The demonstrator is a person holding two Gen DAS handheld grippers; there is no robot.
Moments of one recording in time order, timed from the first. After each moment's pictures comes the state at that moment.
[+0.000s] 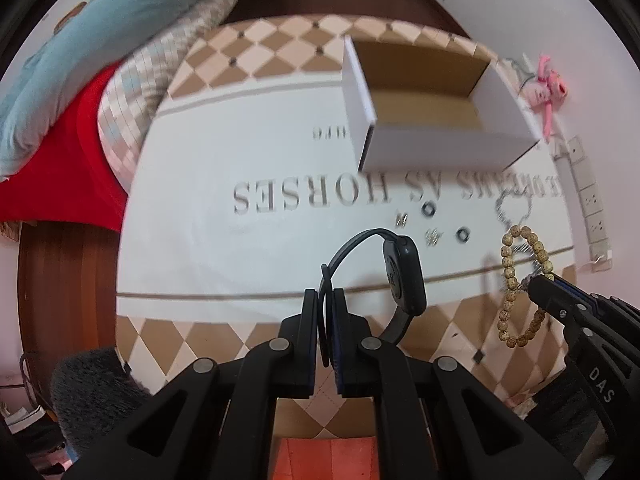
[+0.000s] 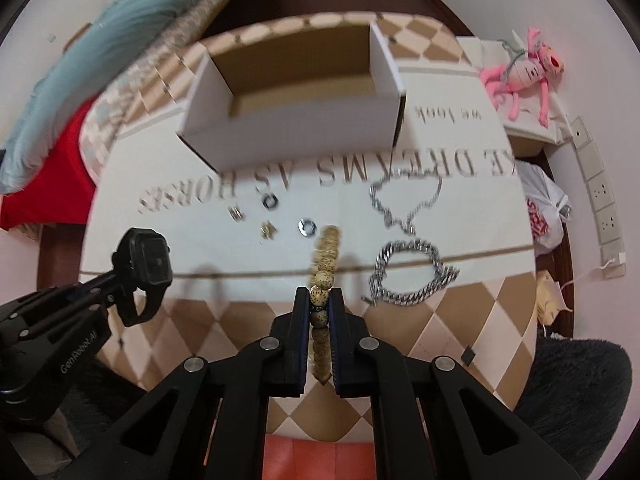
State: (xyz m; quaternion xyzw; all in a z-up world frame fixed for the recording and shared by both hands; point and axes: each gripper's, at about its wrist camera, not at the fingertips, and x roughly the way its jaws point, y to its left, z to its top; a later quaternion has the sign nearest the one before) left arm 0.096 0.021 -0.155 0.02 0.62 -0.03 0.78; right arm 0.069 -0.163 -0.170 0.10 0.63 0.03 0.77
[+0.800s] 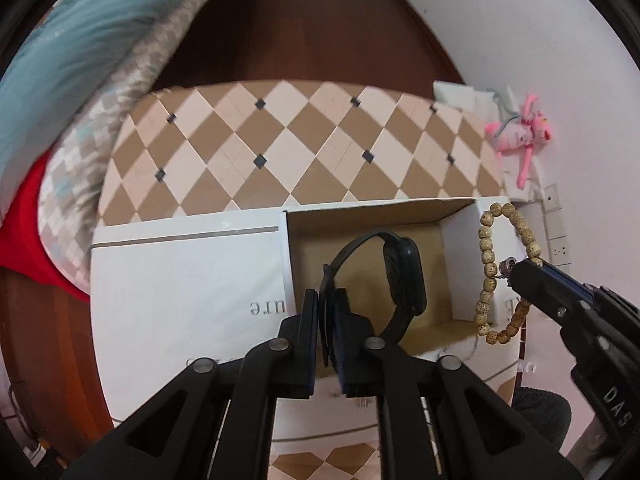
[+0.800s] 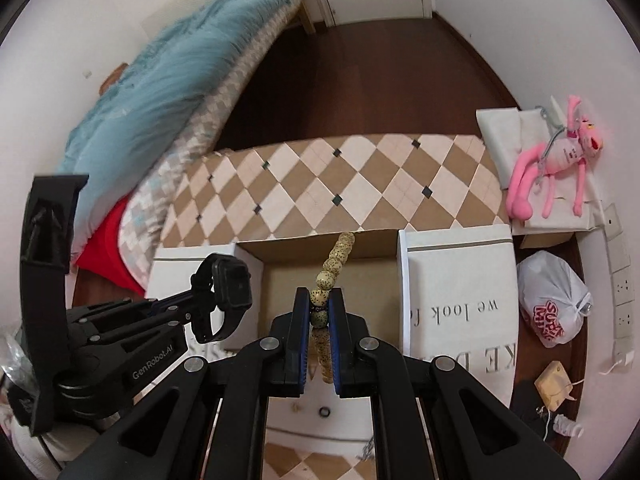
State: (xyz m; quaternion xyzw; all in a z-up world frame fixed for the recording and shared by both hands) left arm 0.289 -0.019 -0.147 -0.02 0.65 -0.08 0.76; right arm 0.254 -0.199 -0.115 0.14 0.59 0.10 0.79
